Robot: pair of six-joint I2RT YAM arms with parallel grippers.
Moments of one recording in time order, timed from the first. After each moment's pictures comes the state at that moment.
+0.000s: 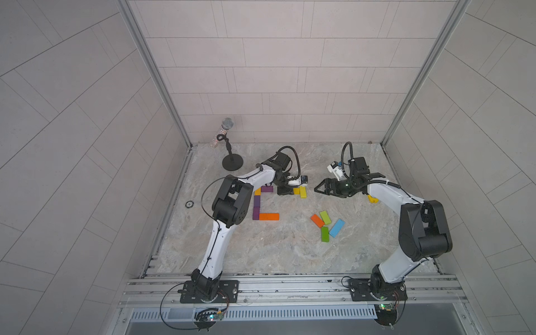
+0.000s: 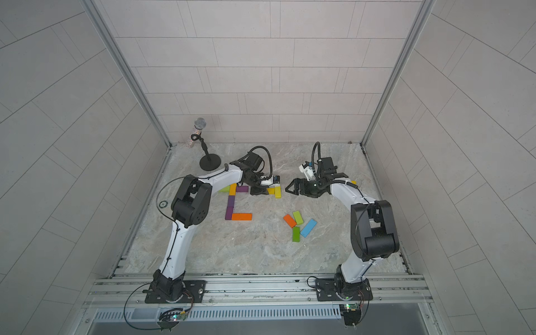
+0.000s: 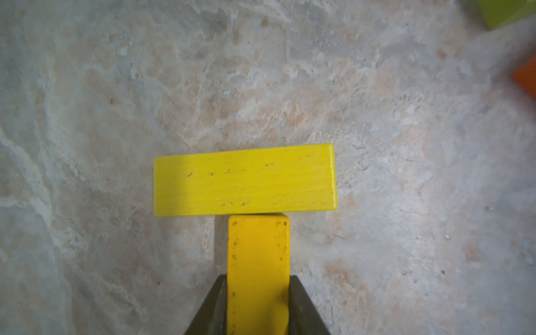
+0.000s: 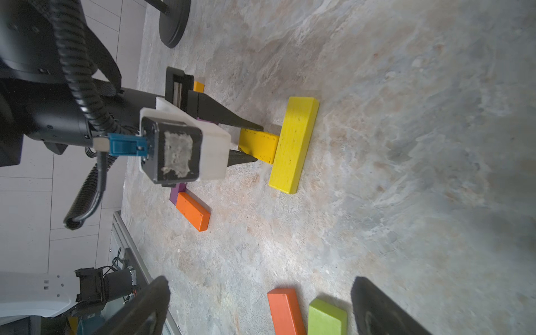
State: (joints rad) left arm -0.52 2.30 1.78 -0.65 0.40 1.02; right arm 0.08 1.64 1.09 -0.49 -0.73 0.17
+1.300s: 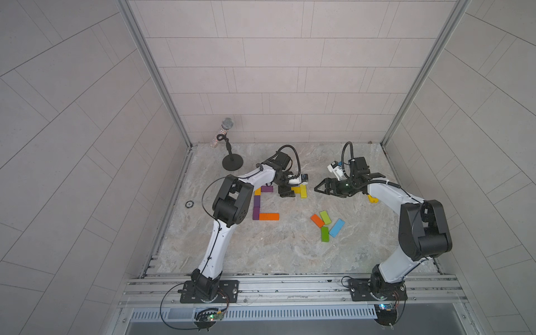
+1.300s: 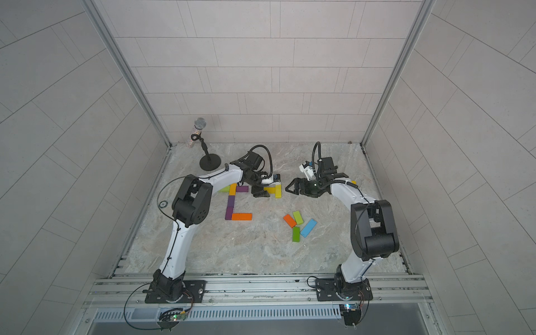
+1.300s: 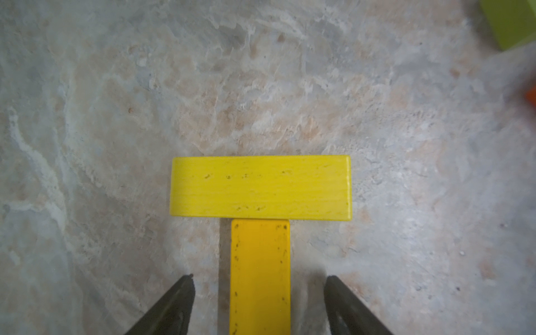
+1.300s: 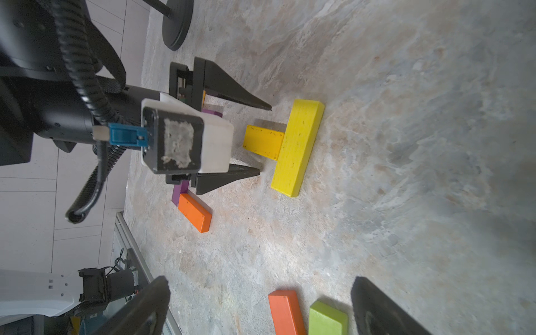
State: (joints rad) left arm -0.51 2.31 1.79 -0.62 0.41 0.99; right arm 0.08 1.64 1.09 -0.48 -0.74 0.17
